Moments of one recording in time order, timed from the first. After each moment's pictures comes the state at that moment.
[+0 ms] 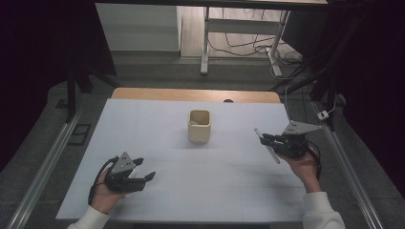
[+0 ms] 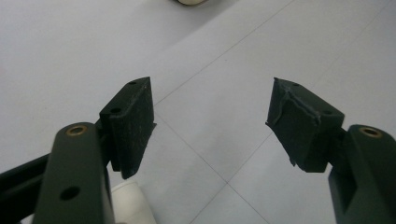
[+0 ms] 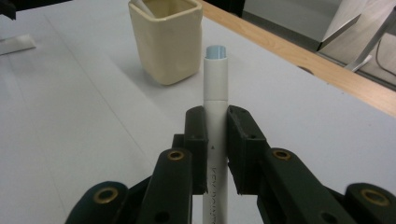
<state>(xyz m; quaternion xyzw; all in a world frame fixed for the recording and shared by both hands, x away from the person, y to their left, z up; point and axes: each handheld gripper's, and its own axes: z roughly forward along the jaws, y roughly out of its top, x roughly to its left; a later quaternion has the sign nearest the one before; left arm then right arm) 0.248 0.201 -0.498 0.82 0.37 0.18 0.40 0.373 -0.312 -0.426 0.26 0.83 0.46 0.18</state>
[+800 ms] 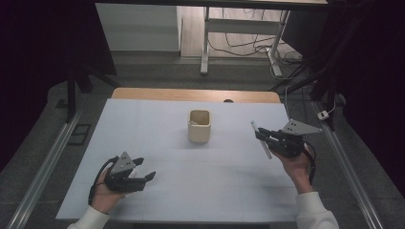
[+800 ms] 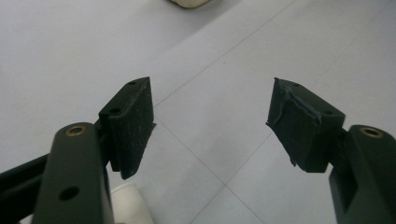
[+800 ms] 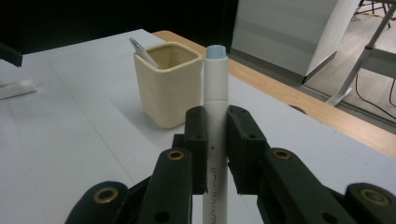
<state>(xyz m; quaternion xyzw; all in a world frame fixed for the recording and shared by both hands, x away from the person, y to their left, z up) 0.247 0.201 -0.497 0.82 0.37 0.17 0.40 0.363 -0.293 -0.416 0.26 0.79 0.52 0.21</state>
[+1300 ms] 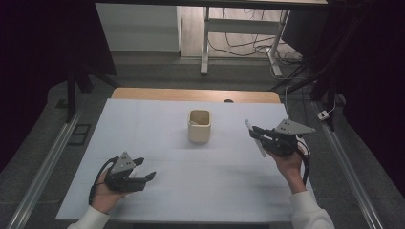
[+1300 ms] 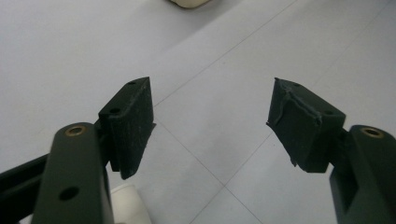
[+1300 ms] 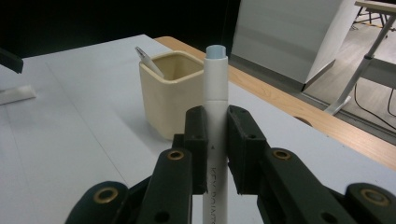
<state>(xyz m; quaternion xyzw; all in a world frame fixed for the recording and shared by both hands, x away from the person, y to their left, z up) 0.248 0.201 -0.498 0.82 0.37 0.17 0.41 0.364 -0.273 -0.416 0.25 0.79 0.52 0.22</state>
